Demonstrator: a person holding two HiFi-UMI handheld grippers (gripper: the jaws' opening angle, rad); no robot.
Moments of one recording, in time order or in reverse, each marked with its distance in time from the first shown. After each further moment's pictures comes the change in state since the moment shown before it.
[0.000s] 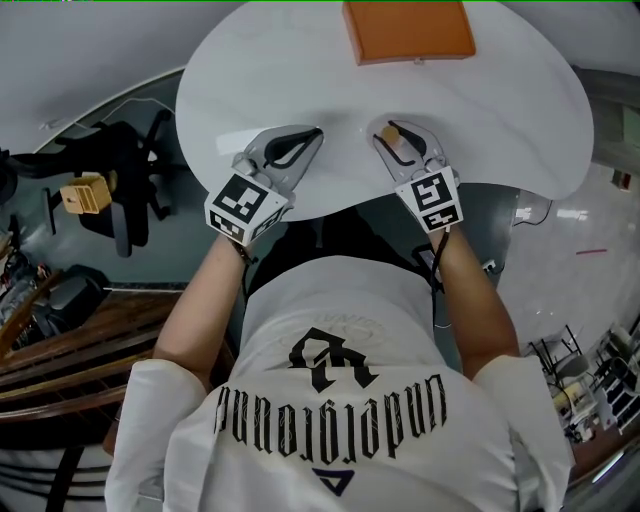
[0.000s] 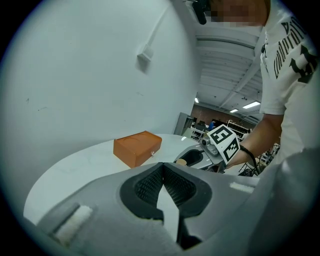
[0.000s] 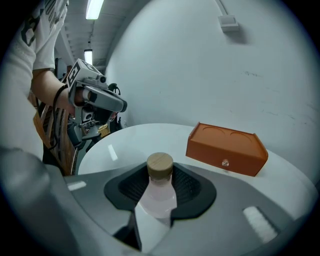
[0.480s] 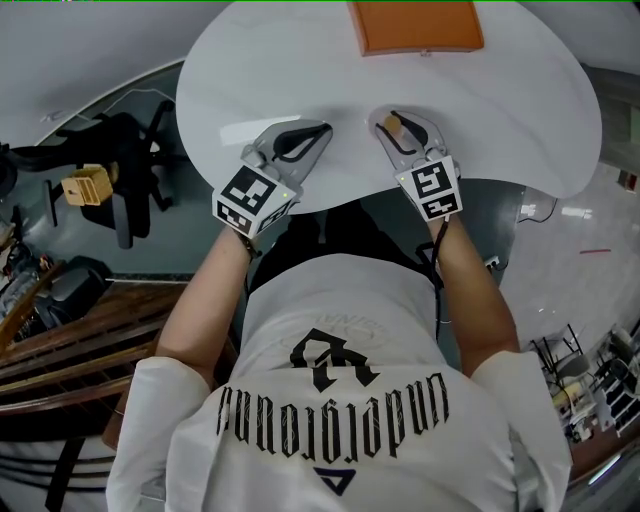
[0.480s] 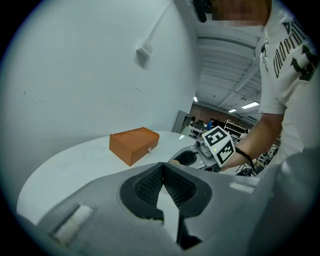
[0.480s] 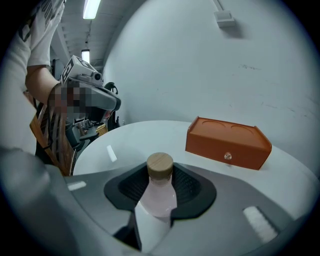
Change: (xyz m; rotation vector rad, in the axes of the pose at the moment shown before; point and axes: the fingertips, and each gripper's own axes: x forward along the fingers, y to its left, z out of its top) left arm 0.012 -0.006 -0.015 -0.010 0.024 -0.023; right arm 0.018 -0.004 -0.017 0.020 0.004 -0.009
